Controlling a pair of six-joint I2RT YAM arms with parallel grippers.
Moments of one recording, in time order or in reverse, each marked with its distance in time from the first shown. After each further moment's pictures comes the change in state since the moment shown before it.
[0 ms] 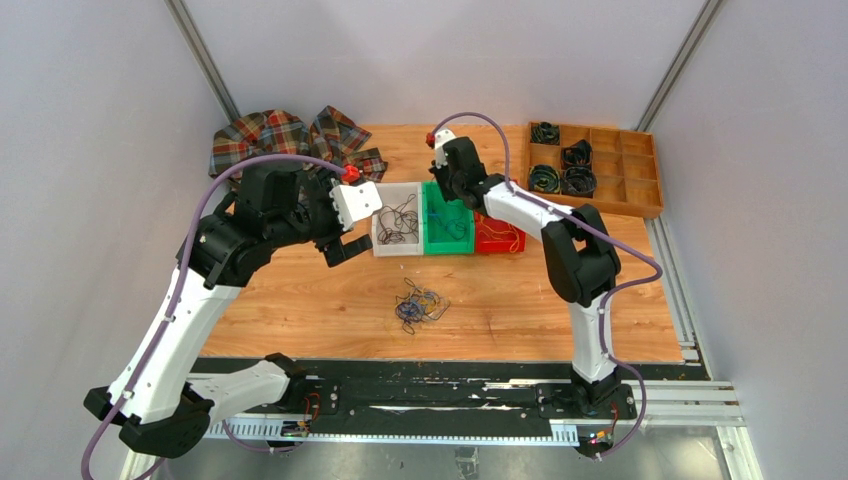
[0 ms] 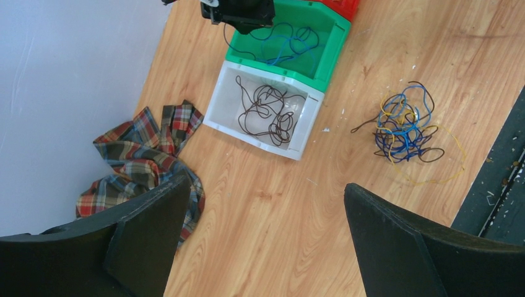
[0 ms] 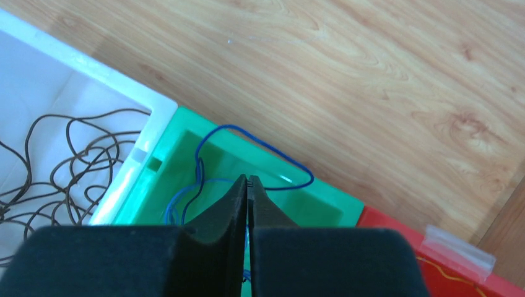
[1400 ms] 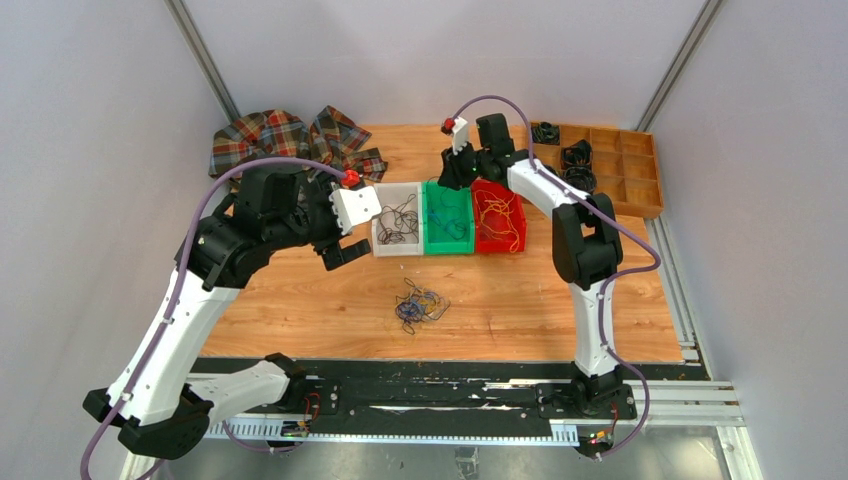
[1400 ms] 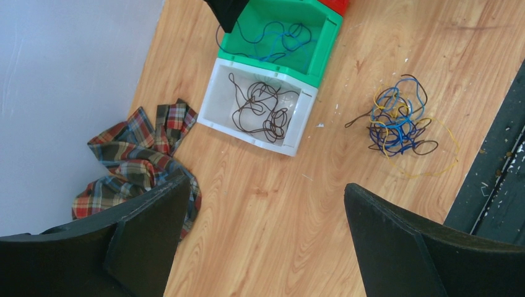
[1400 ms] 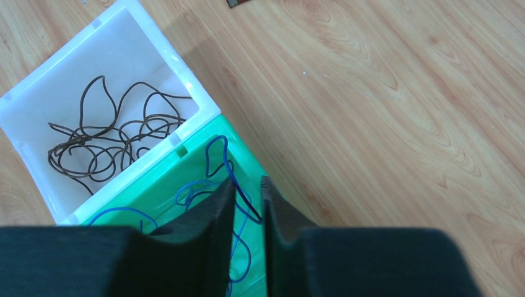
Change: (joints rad) left arm 0.000 -0.007 -0.003 -0.025 0.015 0.014; right arm -0.184 0.100 0.176 -0.133 -0.668 -0.163
